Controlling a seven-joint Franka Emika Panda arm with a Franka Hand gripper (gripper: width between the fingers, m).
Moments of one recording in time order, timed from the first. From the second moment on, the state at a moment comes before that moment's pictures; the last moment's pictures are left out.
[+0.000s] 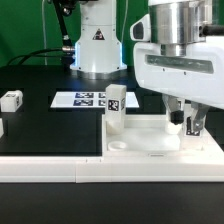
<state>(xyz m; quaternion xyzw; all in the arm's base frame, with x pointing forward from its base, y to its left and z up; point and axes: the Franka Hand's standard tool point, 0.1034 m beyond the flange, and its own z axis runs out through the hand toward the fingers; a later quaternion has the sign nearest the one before) 0.640 0.100 0.072 -0.85 0.53 -0.01 0.06</state>
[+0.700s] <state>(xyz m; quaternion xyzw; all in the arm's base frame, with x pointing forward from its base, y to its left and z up) 0.641 0.101 0.075 -0.95 0.29 -0.03 0.05</state>
